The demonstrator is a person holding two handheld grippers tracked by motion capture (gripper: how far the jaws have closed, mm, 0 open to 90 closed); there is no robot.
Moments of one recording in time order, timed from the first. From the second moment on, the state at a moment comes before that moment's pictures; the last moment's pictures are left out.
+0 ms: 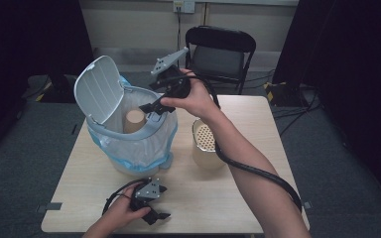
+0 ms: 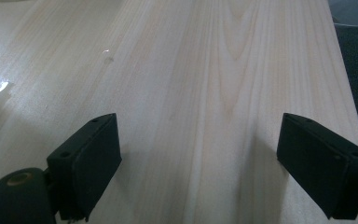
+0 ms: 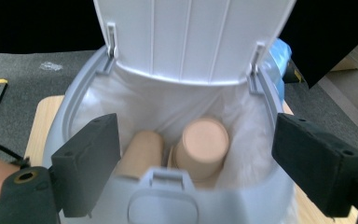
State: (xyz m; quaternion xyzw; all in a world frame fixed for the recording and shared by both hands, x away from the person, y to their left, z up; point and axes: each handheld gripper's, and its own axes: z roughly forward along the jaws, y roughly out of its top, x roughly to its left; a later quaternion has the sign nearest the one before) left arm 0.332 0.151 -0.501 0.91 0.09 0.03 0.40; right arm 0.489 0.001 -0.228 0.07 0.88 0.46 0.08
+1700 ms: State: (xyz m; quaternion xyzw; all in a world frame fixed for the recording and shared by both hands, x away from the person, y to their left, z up) left arm 0.332 0.151 -0.501 0.91 0.09 0.03 0.40; right arm 0.429 -0.145 -0.327 0.14 0.88 0.45 0.08
